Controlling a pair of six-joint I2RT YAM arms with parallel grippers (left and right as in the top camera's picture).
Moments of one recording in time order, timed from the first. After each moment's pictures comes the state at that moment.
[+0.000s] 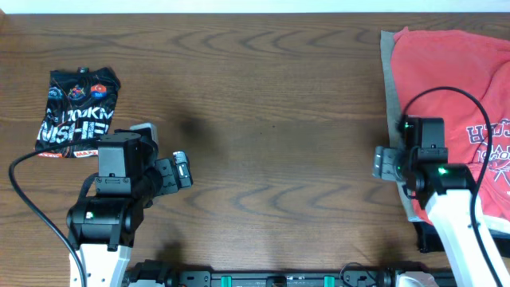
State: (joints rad) left arm -0.05 0.89 0.89 -0.96 0.09 -0.27; right arm 0.01 1.17 0.79 -0.78 0.20 0.15
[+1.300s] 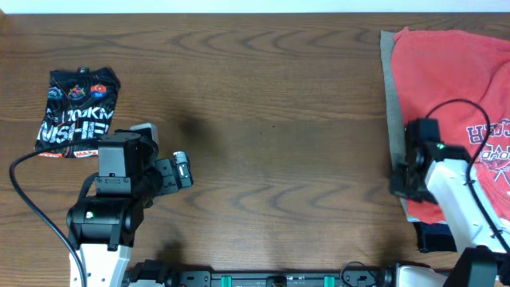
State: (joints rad) left arm -0.05 0.89 0.89 -0.96 0.10 -0.27; right arm -0.09 1.40 0.85 -0.97 0.19 0.30
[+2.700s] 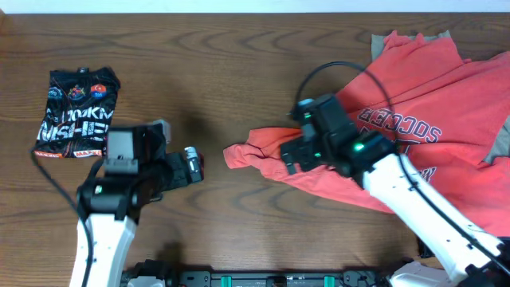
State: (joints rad) left arm -0.05 1.05 0.89 -0.94 0.30 -0.33; right arm 0.53 1.43 1.07 -0.72 -0.09 0.18
